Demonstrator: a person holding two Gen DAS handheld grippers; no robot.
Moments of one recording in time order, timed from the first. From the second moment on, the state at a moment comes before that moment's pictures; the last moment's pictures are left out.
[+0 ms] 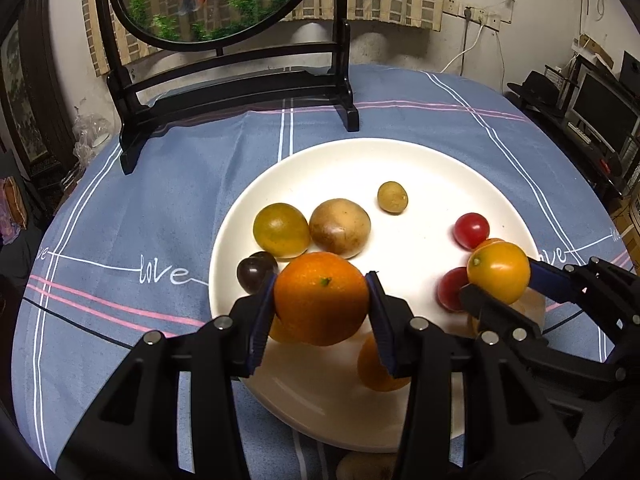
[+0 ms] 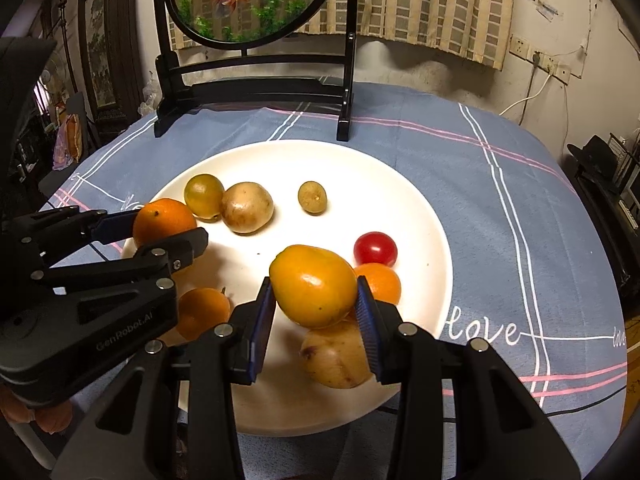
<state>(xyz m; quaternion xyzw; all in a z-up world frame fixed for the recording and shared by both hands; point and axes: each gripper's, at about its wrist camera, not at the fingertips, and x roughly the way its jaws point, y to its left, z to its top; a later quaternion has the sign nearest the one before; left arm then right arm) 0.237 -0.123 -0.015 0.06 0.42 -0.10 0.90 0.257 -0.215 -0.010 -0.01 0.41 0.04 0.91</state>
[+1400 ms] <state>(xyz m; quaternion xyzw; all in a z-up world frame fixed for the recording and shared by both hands) 0.201 -0.114 0.022 0.06 0.35 -0.10 0.93 0.224 -0.231 0.005 0.03 0.39 0.04 0.92</state>
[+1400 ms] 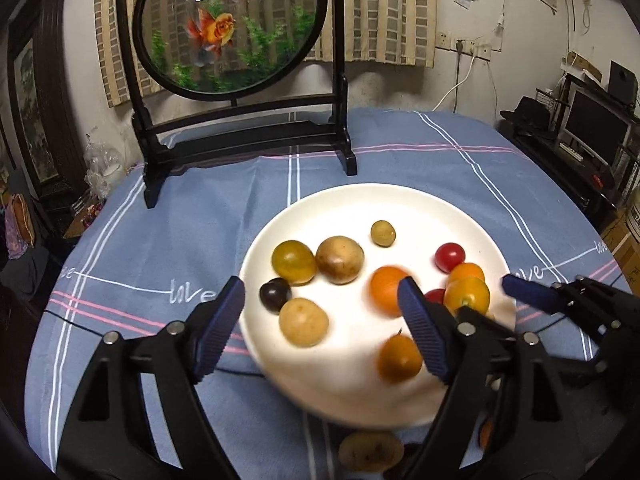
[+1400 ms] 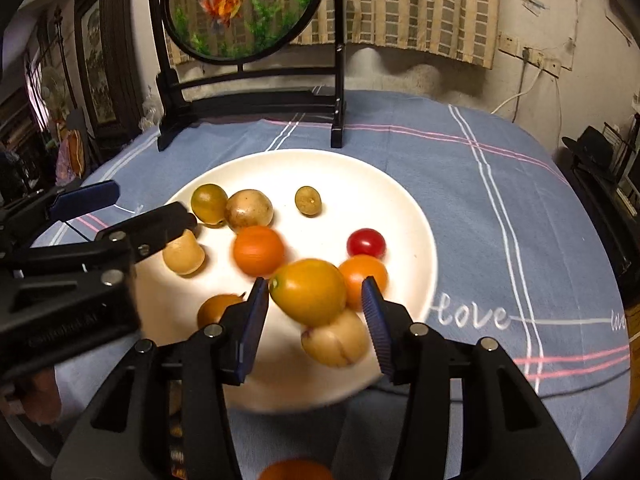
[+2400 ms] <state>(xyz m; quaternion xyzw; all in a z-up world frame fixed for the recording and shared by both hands) 0.018 -0.050 -0.010 0.05 0.38 -0.10 0.92 0.022 -0.250 -0.007 0.14 0.38 0.01 0.92</state>
